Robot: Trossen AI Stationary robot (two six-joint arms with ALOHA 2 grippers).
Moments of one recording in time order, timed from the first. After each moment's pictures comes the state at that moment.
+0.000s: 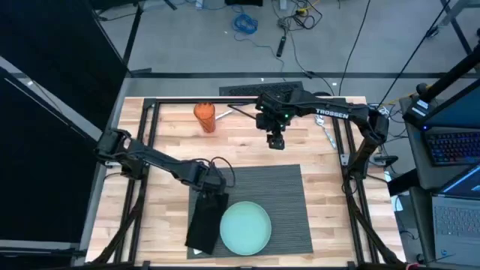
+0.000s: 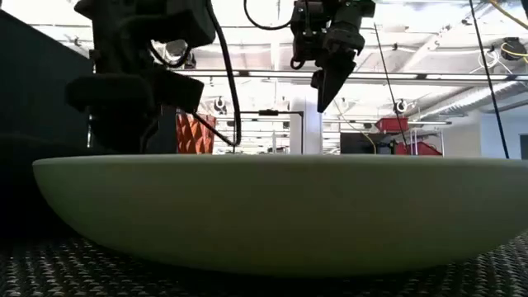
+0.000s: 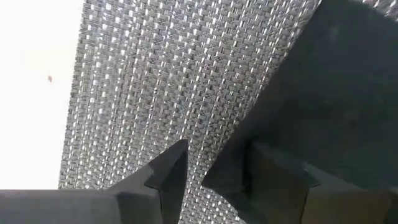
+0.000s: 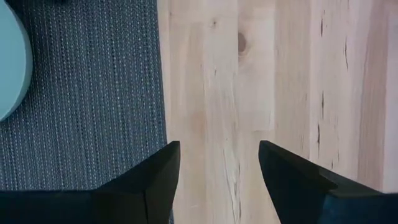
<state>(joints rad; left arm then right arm) -0.23 1.71 1.00 -0.73 -0.04 -0.54 -0.36 1.74 1.58 -1.12 -0.19 -0.30</state>
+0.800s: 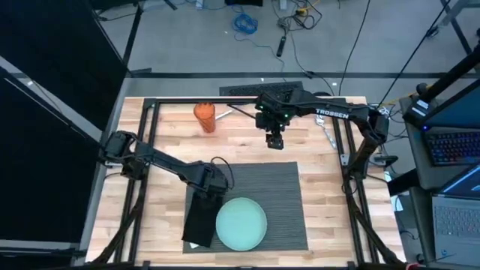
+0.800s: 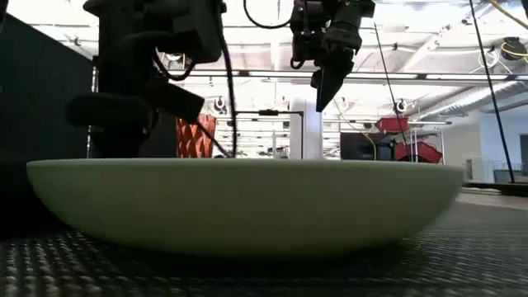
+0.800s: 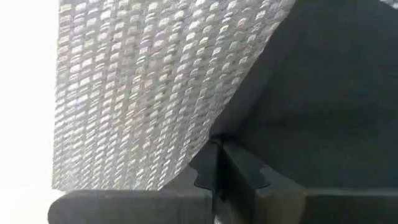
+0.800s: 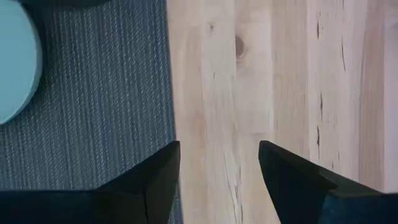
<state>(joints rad) -0.23 1.77 1.10 -0.92 -0.09 -0.60 -0.36 1.74 1.58 -1.11 -0.18 -0.27</state>
